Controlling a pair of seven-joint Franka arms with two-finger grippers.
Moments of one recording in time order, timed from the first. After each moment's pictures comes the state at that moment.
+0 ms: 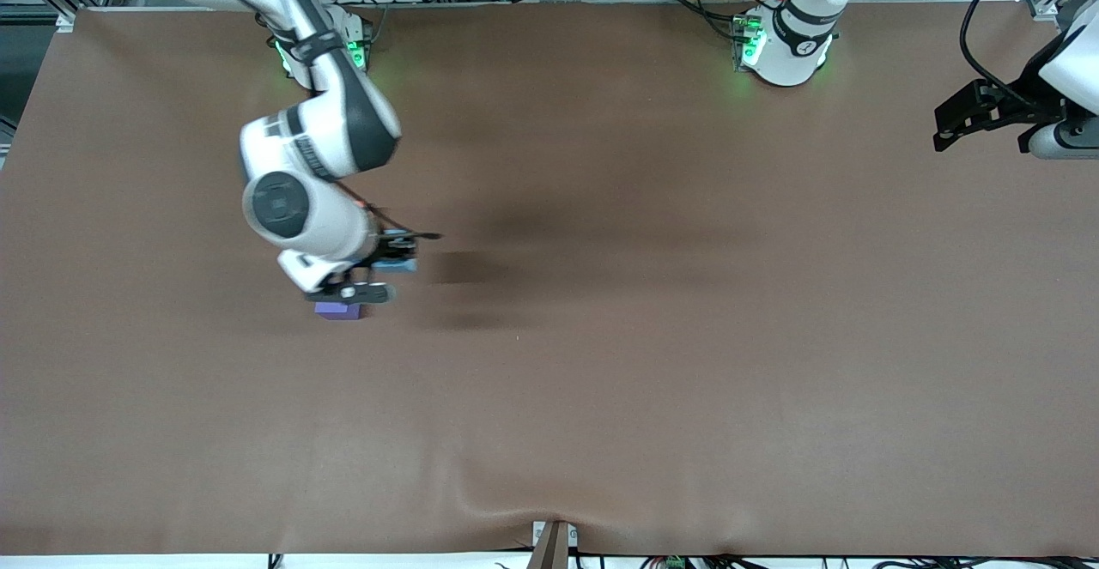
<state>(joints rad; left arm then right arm) -0.07 -0.04 -0.03 -1.52 0.03 1.45 -0.04 0.41 0.33 -0.06 -1.83 0.11 1.96 0.34</state>
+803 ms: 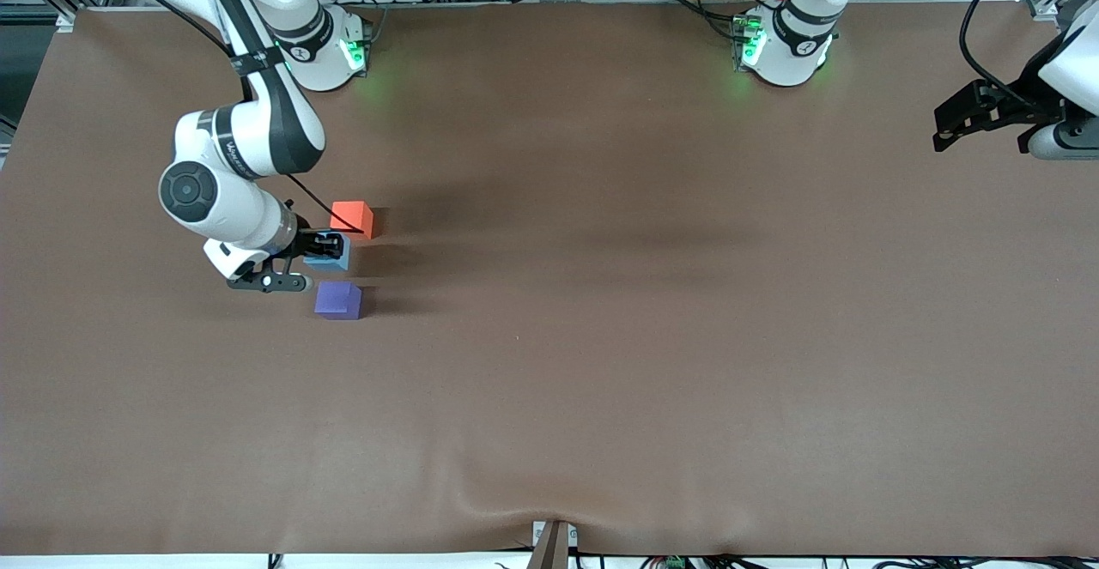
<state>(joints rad) -0.07 -0.04 -0.03 -1.52 0.03 1.45 -0.04 0.25 0.21 -0.05 -2.17 0.08 2.25 0.19</state>
